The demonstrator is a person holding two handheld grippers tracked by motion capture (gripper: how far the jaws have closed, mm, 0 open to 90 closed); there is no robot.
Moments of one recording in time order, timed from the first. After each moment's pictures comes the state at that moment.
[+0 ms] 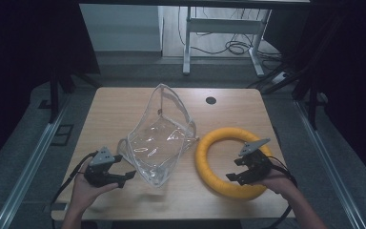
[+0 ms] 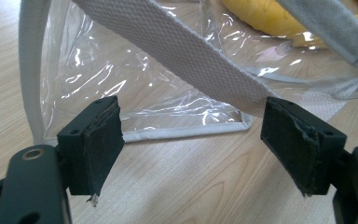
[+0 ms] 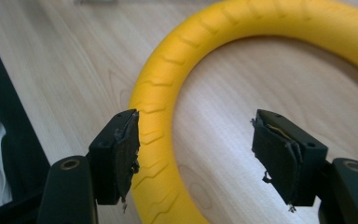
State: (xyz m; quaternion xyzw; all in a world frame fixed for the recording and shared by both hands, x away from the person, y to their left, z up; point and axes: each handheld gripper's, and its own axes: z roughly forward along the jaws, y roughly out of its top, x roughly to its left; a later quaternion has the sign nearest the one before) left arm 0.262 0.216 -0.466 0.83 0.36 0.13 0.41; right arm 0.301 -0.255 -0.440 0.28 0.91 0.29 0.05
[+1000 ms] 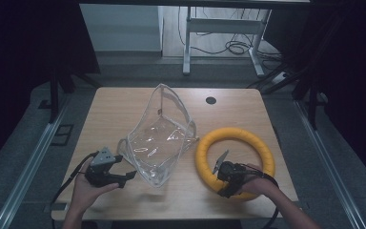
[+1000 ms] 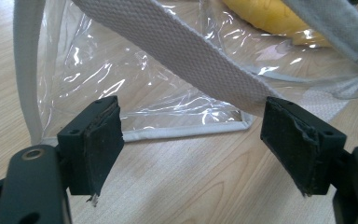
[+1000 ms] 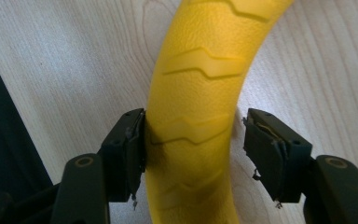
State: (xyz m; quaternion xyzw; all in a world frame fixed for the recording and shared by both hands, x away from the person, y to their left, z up) left arm 0.263 0.215 -0.467 0.83 0.36 0.13 0.41; right arm 0.303 -0.199 -0.492 0.19 0.98 0.11 0.01
